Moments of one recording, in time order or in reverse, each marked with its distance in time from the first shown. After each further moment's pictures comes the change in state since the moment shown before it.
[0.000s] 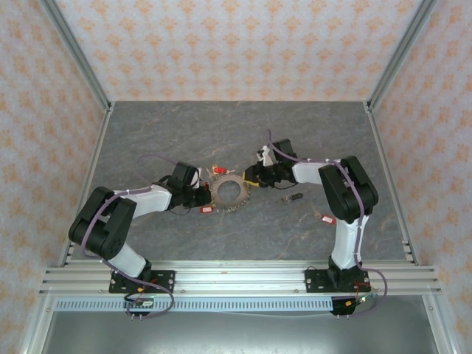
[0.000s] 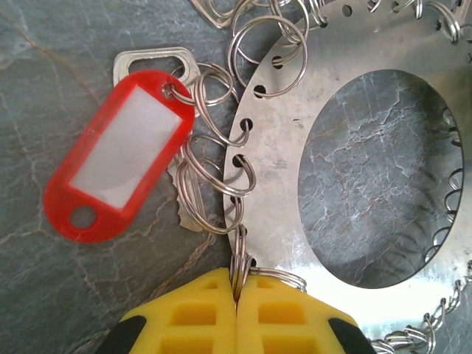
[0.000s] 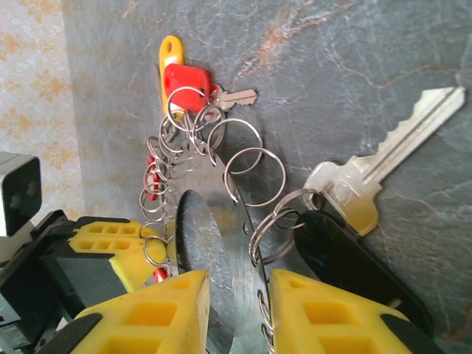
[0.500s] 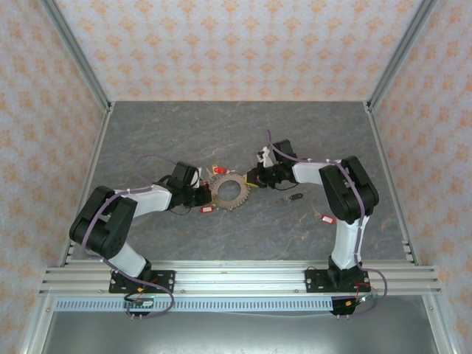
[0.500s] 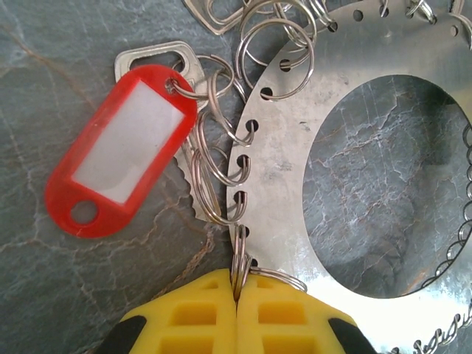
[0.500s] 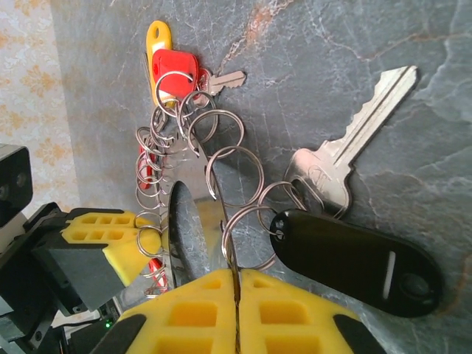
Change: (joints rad) left arm 0.004 0.005 0.000 0.014 0.002 -0.002; right arm 0.001 -0.012 0.000 -0.050 0.011 -0.011
